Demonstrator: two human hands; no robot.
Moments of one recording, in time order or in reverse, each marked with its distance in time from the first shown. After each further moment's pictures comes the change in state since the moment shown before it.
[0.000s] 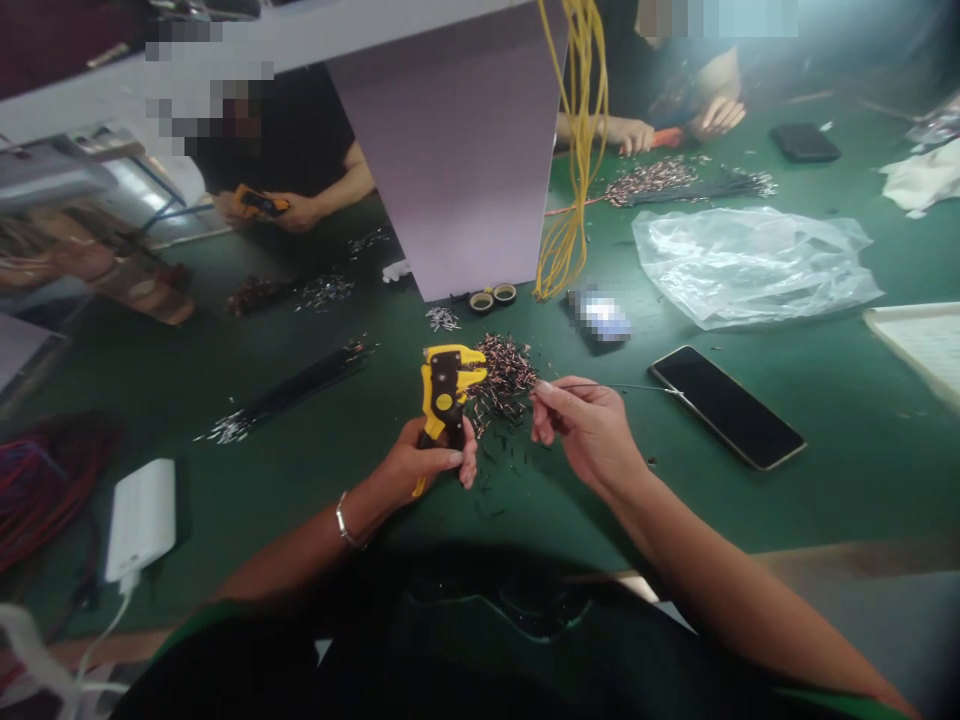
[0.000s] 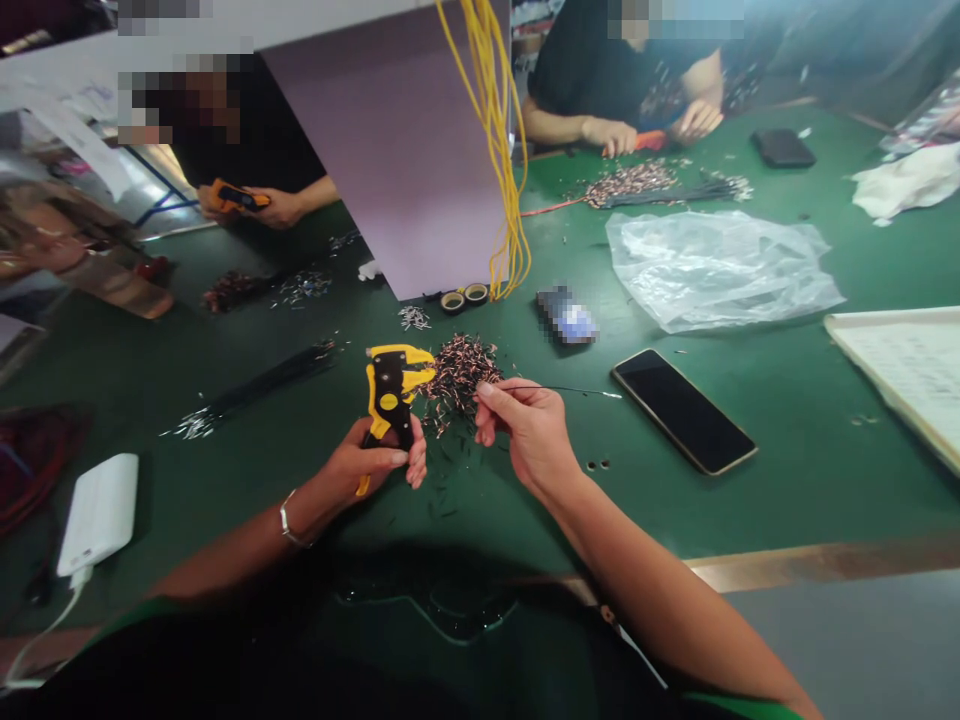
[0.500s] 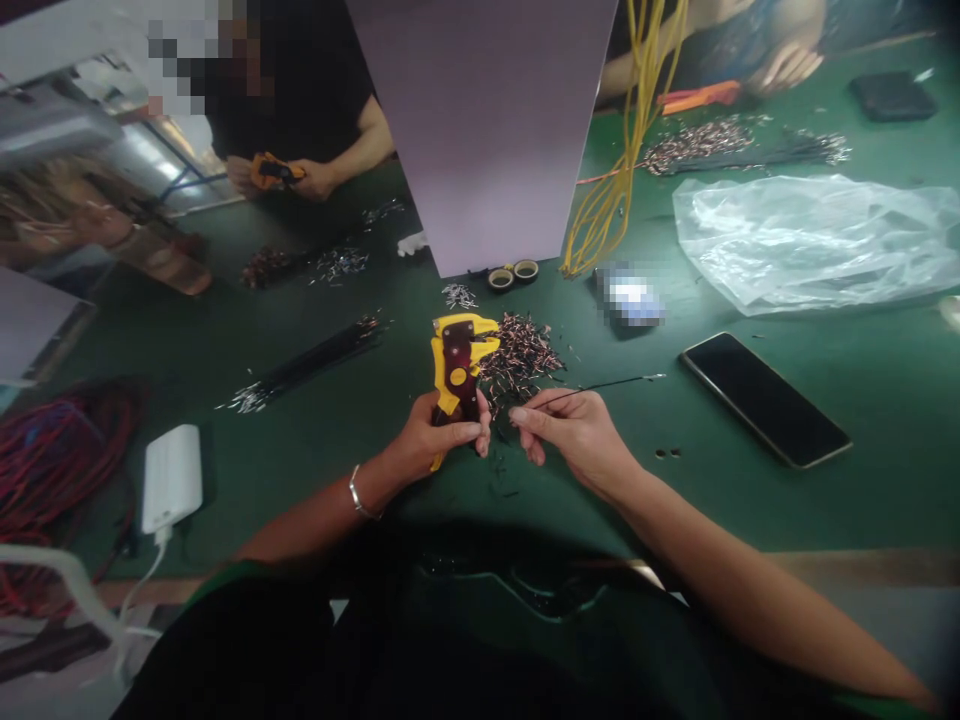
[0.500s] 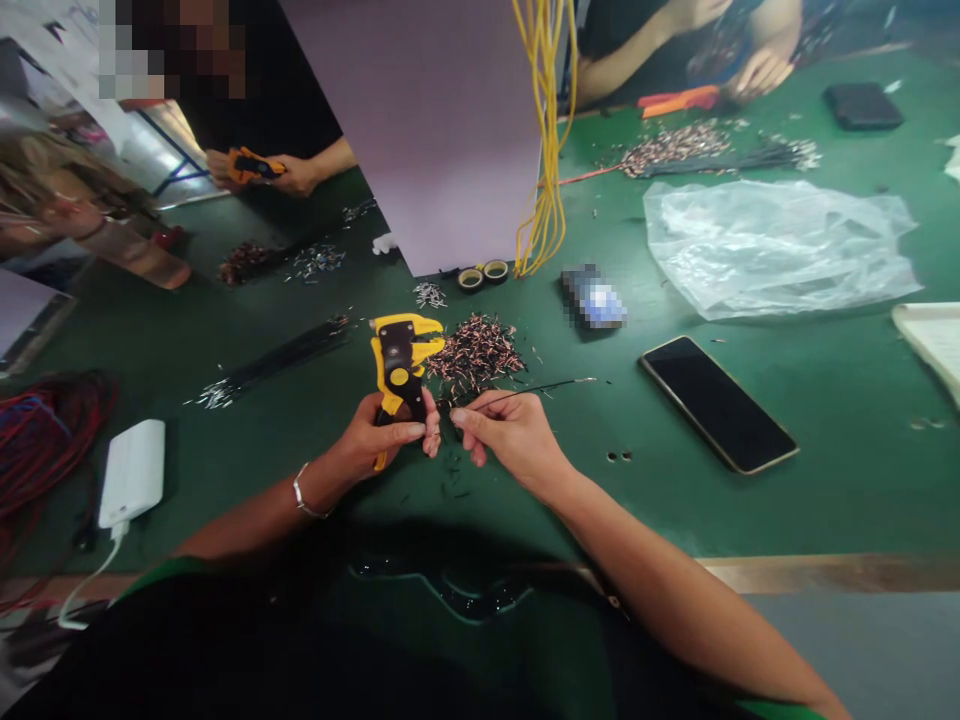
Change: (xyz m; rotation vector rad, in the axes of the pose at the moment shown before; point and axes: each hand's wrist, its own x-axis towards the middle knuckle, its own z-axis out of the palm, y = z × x) left_hand 0.000 0.003 0.002 0.158 0.094 0.073; right_hand -0.012 0.018 0.006 -0.303 -0.235 0.122
